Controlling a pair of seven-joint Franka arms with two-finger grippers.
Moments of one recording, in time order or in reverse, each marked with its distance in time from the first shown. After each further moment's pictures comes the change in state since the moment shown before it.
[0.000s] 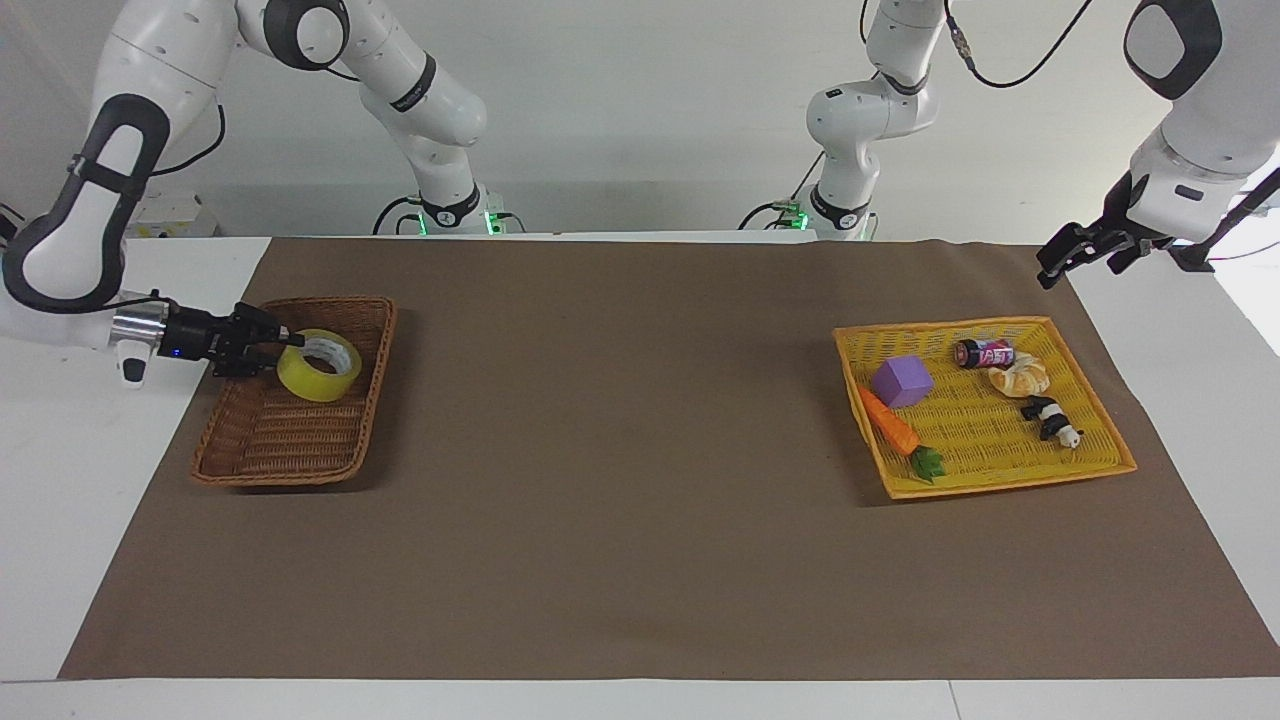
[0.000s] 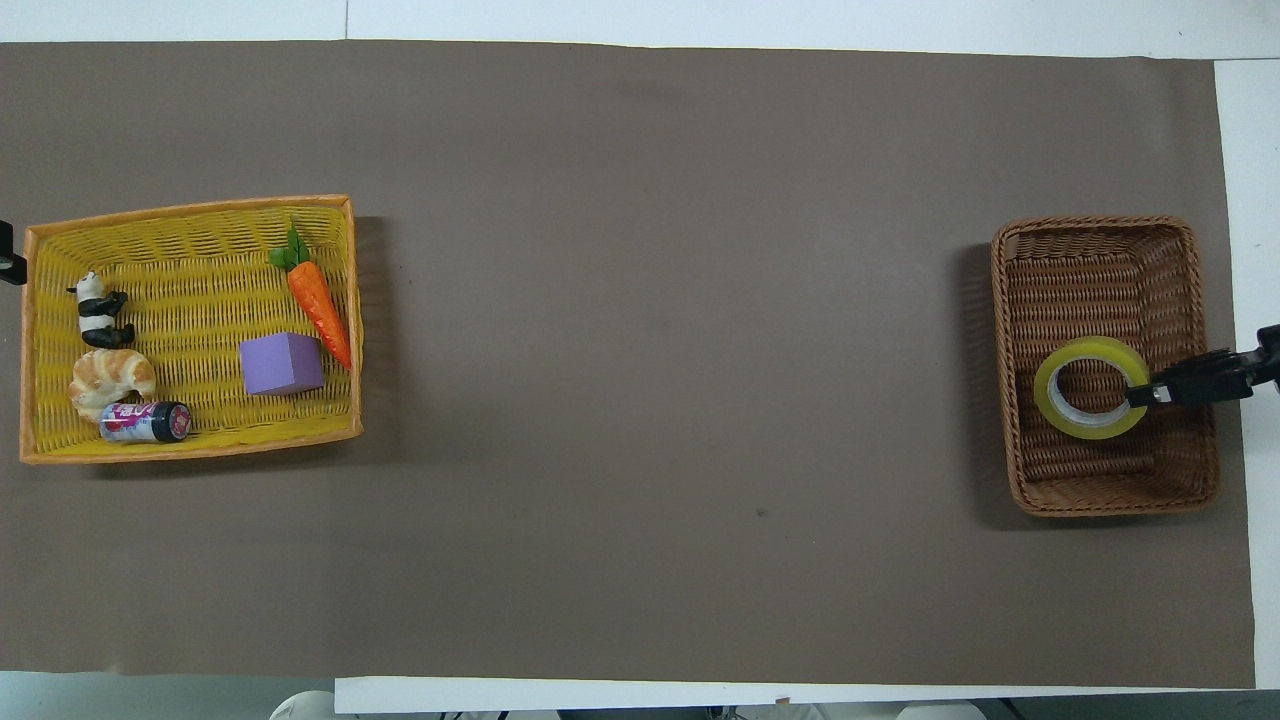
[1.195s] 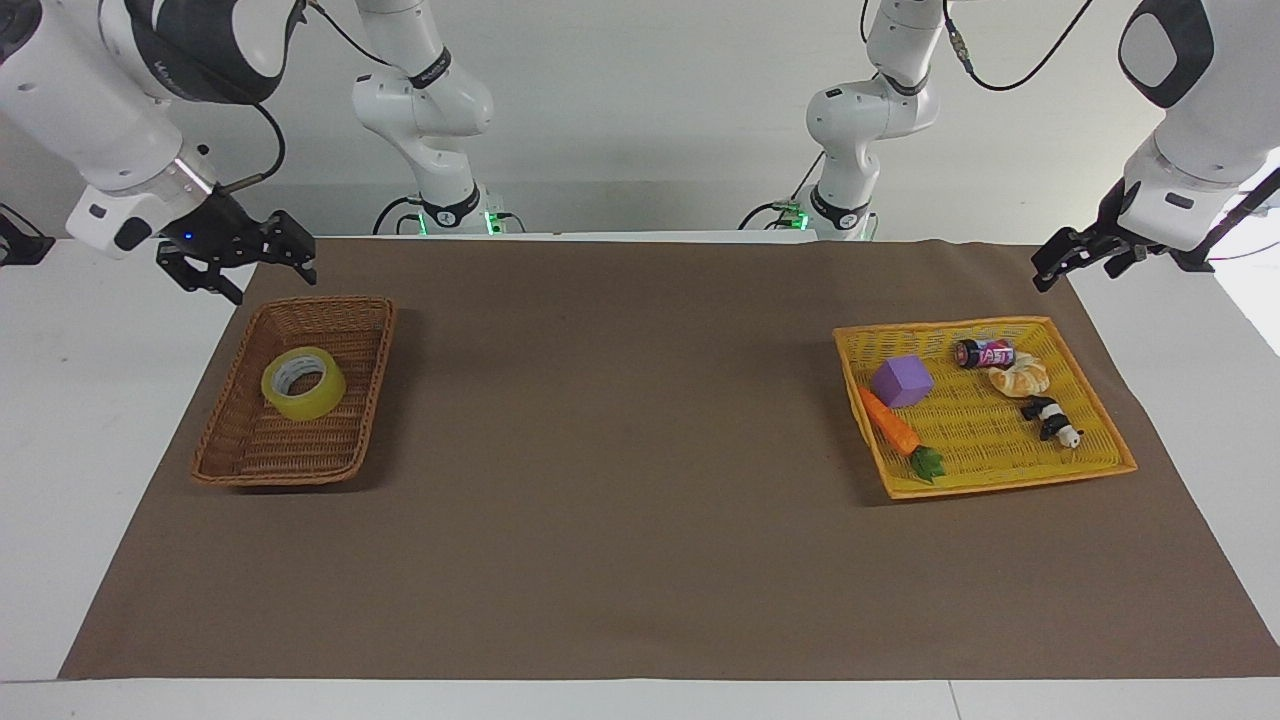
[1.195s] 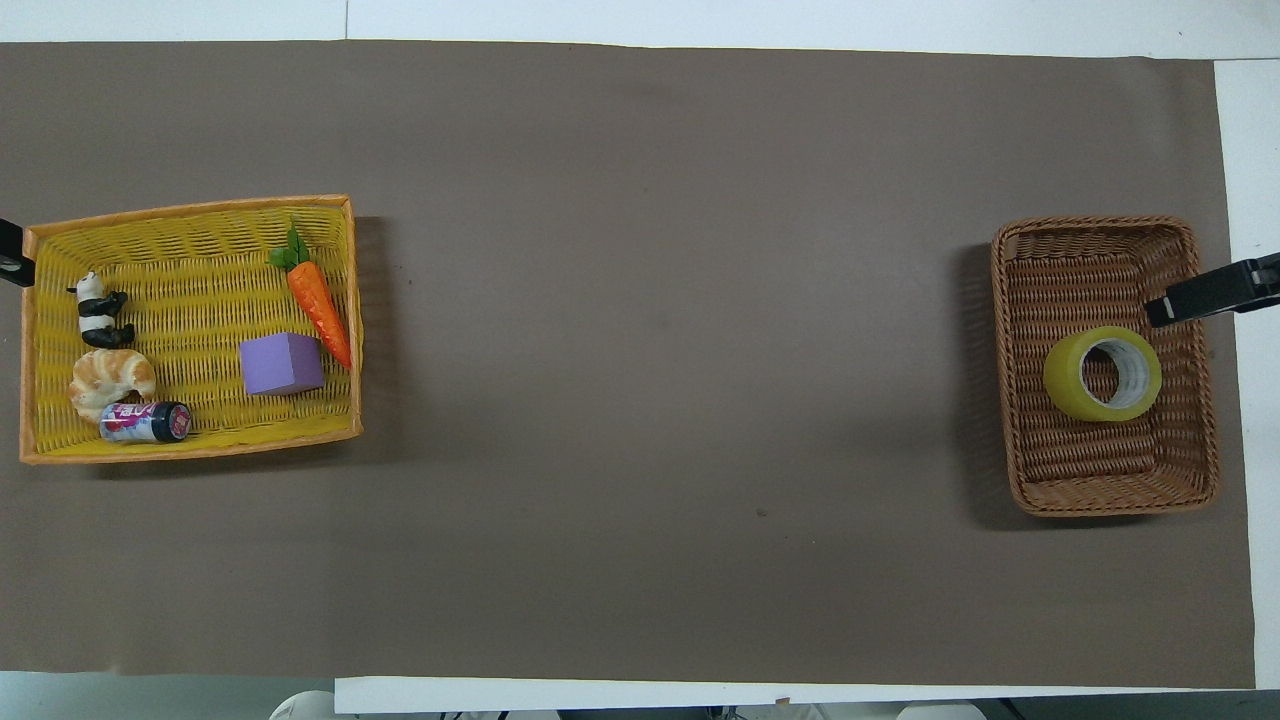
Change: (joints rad) left arm -0.001 0.002 0.003 -0.005 0.001 0.003 0.015; right arm 0.467 -0.416 0.021 0.130 -0.491 0.069 0.888
